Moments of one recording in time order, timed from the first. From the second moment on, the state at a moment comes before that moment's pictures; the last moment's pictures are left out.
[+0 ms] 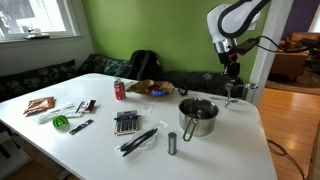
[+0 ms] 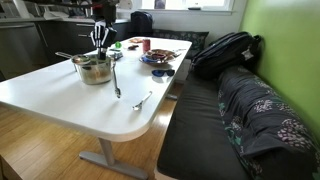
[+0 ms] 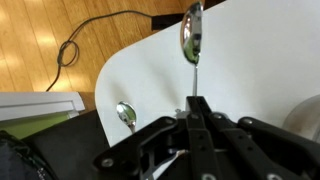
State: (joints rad) arm -0.02 0.21 -0.03 -2.15 -0.23 2.03 0.08
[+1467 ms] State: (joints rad) arm -0.02 0.33 0.00 -1.97 -0.10 2.16 -0.04
